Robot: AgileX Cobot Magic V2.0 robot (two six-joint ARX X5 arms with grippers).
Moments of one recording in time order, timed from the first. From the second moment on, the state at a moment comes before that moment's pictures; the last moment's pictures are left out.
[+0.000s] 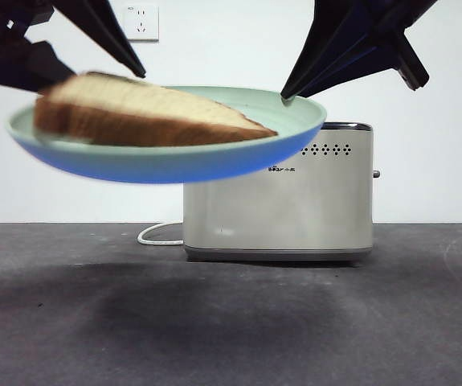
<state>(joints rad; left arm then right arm) -0.47 1.11 0.89 -0.54 0.50 -0.39 0.55 1.27 1.03 -0.56 -0.46 0.18</state>
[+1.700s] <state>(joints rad) -0.47 0.73 1.23 -1.01 0.19 -0.16 0.16 1.51 1.03 -0.73 -0.41 0.03</state>
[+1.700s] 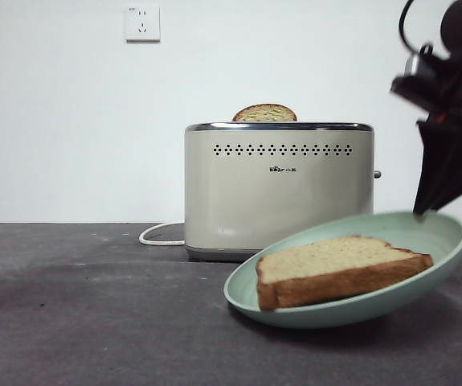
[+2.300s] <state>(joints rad) -0.47 0.73 1.23 -1.02 0.19 -0.16 0.15 1.65 1.03 -0.67 -0.32 -0.02</state>
